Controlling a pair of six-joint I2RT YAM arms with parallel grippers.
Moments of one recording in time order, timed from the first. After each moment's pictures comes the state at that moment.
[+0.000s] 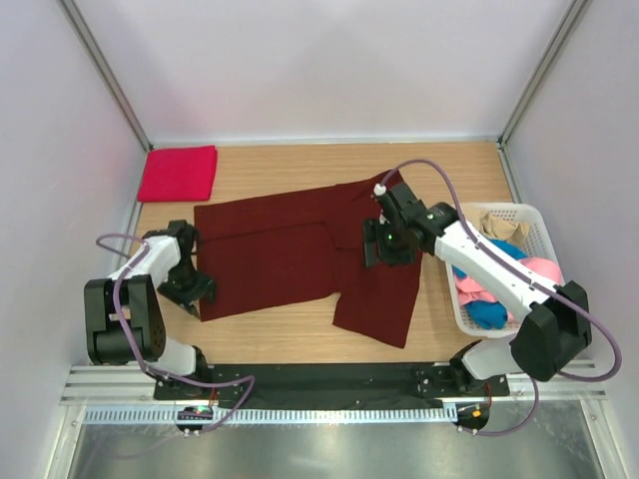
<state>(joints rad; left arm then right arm) 0.08 1.47 0.85 -1.01 -0.15 -0.93 0.57 1.42 1.22 -0.87 -0.05 0.45</state>
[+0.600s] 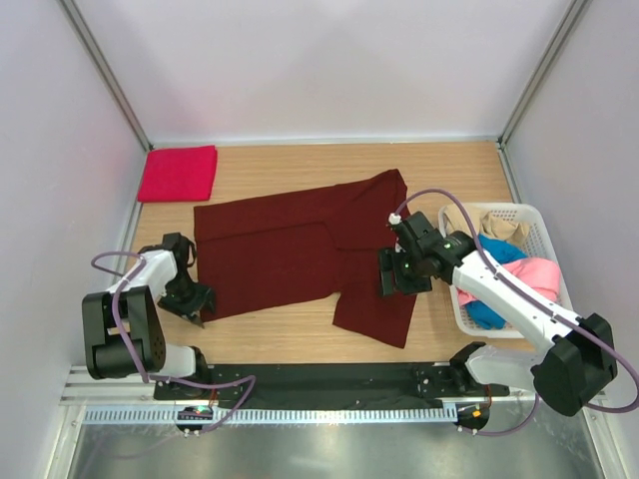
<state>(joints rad) 0.15 1.40 0.70 -0.93 -0.09 -1.00 0.57 1.19 0.94 -0.89 -0.08 0.45</state>
